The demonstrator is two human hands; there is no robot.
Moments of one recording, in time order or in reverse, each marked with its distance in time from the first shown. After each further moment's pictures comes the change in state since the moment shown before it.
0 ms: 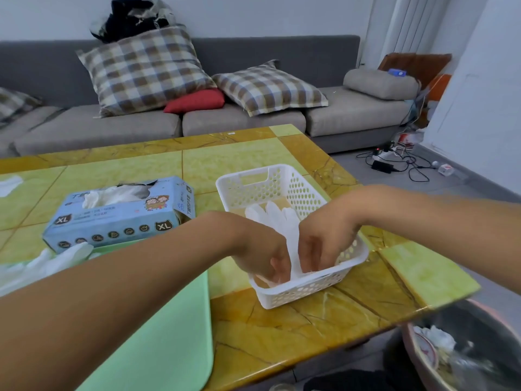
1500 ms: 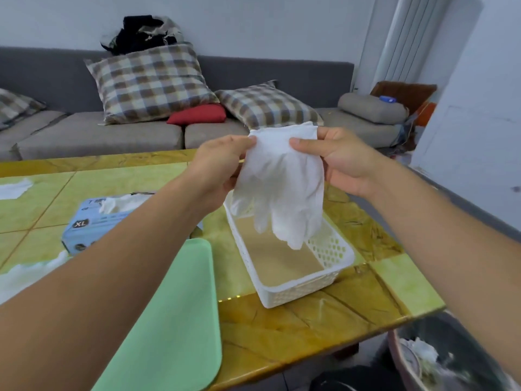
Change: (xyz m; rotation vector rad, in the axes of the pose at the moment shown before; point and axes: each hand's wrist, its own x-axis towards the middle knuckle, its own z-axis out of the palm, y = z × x) left_hand -0.075 -0.025 -0.051 -1.539 1.184 0.091; right_hand -0.061 -0.023 -0.053 1.496 1.090 -0.407
